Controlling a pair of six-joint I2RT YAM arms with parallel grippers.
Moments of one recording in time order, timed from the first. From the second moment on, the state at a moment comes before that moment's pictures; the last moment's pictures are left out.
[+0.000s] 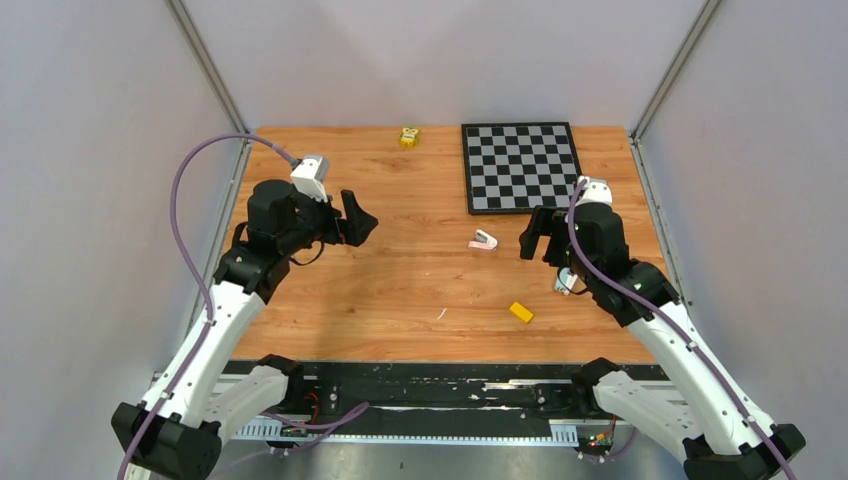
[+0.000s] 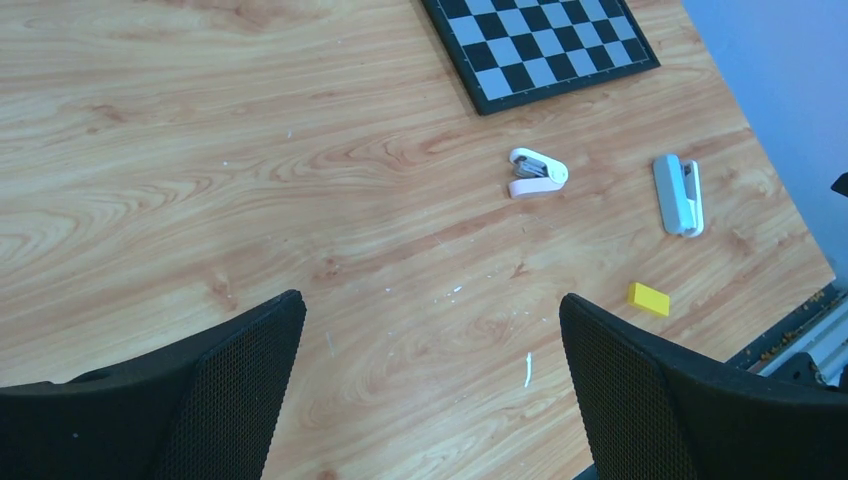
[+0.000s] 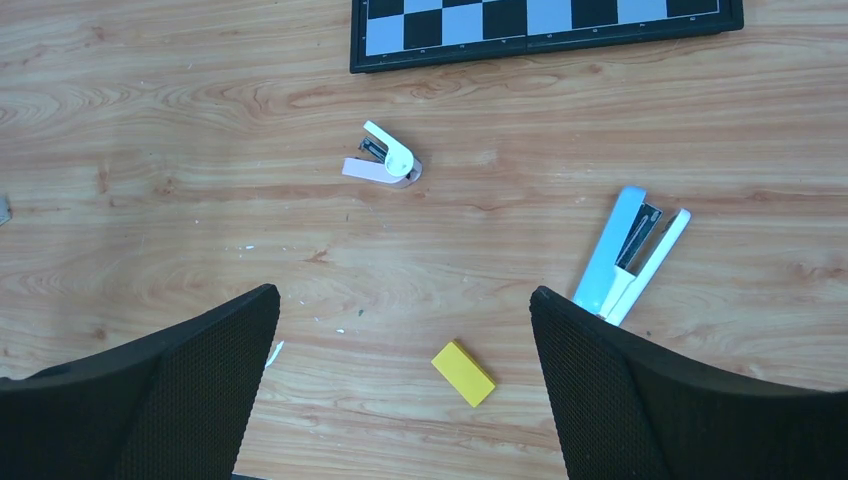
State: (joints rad) left arm -0.29 0.93 0.93 -0.37 0.30 -0.27; right arm 0.49 0.83 0.96 -0.67 0.25 0.43
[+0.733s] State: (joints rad) left arm -0.06 1.12 1.00 -0.56 -0.22 -0.60; right arm 0.49 0.76 0.91 -0.65 0.21 0.42
